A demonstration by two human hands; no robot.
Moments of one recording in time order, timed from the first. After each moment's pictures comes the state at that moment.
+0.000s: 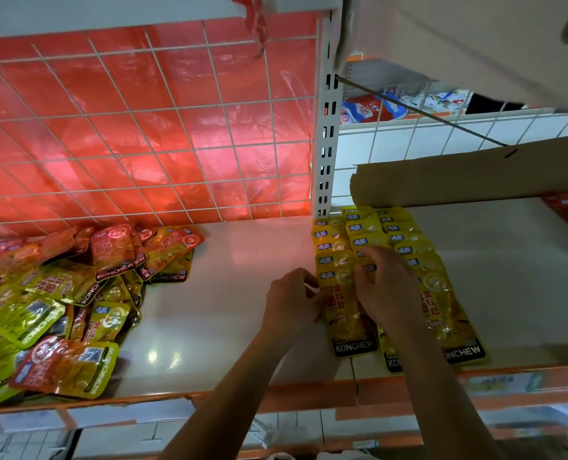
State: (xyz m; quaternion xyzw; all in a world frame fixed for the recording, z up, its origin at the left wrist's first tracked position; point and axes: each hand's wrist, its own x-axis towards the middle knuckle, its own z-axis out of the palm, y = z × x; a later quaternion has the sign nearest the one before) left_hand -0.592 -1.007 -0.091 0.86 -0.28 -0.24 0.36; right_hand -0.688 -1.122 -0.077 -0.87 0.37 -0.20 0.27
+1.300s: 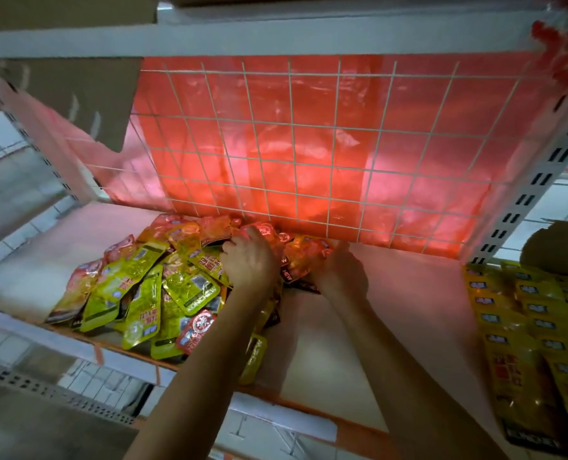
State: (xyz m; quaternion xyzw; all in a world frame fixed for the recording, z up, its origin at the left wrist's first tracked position) left_hand -0.397 -0.838 -0.071 0.99 -0.02 0.04 0.10; right_hand -0.458 -0.954 -0.088 -0.90 0.32 -0.05 0.29
